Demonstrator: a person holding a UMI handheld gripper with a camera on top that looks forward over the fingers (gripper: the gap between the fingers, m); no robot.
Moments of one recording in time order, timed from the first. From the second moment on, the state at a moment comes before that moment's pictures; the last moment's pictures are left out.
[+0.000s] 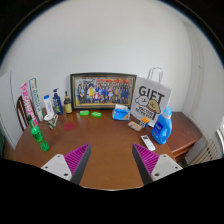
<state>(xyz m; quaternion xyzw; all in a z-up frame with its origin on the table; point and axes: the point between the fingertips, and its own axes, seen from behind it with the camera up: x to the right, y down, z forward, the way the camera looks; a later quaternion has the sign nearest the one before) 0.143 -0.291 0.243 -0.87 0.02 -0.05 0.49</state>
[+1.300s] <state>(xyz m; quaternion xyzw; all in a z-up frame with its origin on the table) -0.266 -0.142 0.079 -0.83 -0.01 0.01 0.56</state>
